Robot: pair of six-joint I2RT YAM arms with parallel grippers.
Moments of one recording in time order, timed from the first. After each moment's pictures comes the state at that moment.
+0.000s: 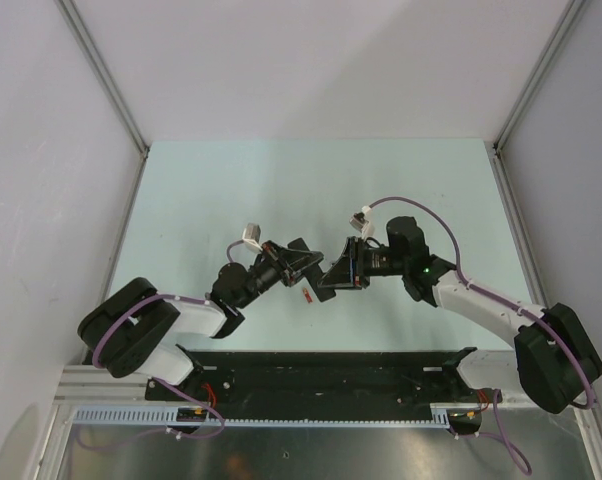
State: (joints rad) left arm -0.72 1.45 0.29 1.27 0.17 -1.53; right arm 0.60 1.25 0.67 0.19 -0.83 0.99
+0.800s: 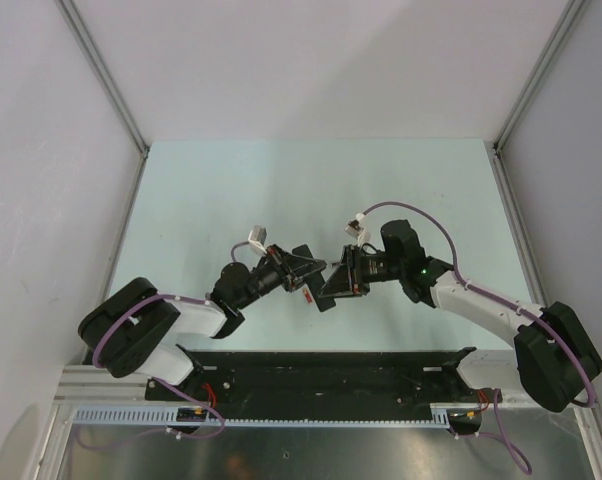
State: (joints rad) left arm -0.73 1.45 0.29 1.22 0.25 -1.52; right arm 0.63 1.25 0.67 0.09 -0.84 0.91
